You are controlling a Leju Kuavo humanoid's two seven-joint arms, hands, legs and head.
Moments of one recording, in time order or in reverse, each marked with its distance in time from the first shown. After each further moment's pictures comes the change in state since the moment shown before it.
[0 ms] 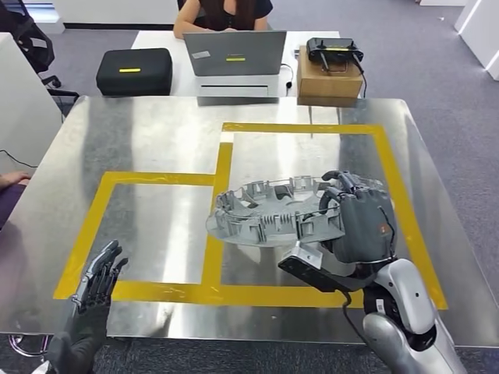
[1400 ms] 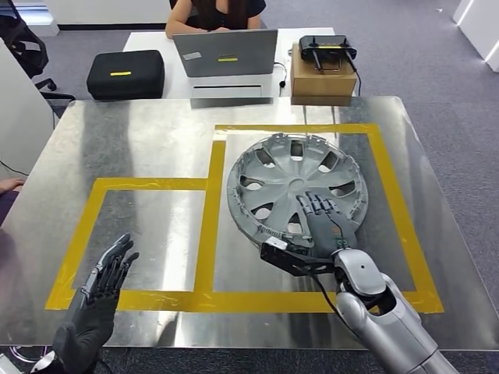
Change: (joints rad) left arm -0.049 -0.006 -0.016 0.003 0.036 -0.050 0.051; right arm -0.139 0.030 0.125 0.463 -0.023 0.233 0.147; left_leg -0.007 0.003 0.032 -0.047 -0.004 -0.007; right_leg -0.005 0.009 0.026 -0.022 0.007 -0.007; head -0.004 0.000
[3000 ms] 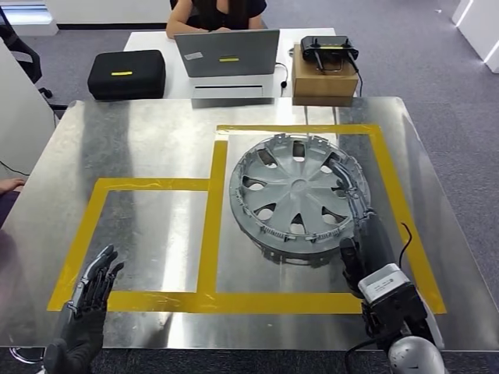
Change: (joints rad) left arm 0.077 0.008 0.013 -0.007 -0.034 0.116 -0.078; right arm 0.288 0.031 -0.188 -0.607 -0.754 -0.170 -0.394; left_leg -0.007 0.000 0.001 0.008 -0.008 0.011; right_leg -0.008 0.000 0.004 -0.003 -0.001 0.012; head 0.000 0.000
